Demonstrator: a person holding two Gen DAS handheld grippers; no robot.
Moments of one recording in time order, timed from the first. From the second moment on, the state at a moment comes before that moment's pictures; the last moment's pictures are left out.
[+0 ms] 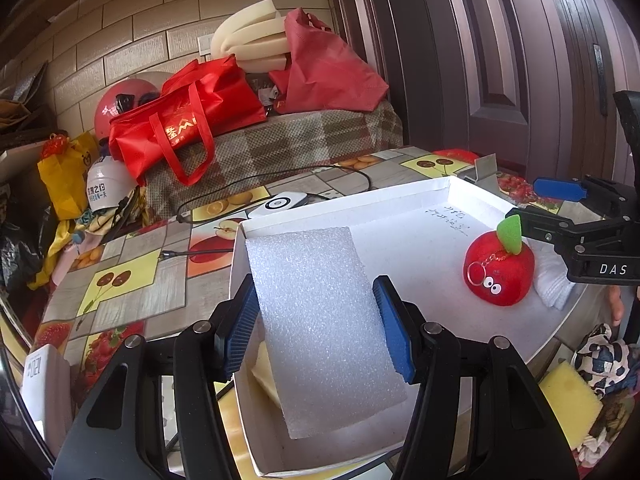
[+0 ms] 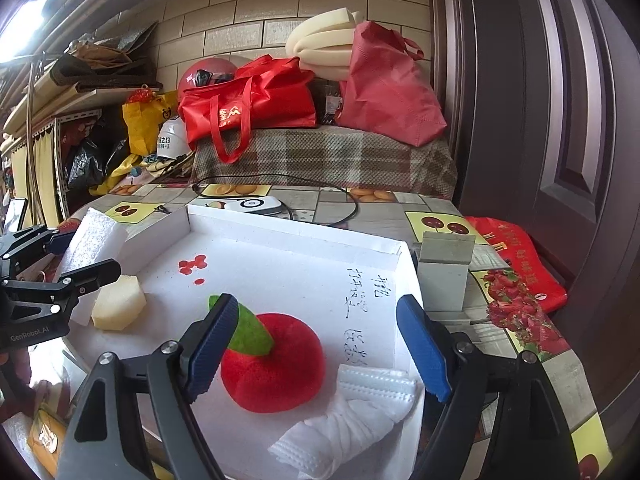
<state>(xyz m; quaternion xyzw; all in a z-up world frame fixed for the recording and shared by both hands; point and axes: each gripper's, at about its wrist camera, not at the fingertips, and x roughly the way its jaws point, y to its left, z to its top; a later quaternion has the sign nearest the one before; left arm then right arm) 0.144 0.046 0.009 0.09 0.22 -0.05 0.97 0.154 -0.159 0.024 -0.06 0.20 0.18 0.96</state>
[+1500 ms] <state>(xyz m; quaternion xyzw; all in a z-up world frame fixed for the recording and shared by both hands) 0.016 0.094 0.006 0.07 0.23 -0.16 0.96 0.072 -0.264 0.019 0.10 0.23 0.11 0.96</state>
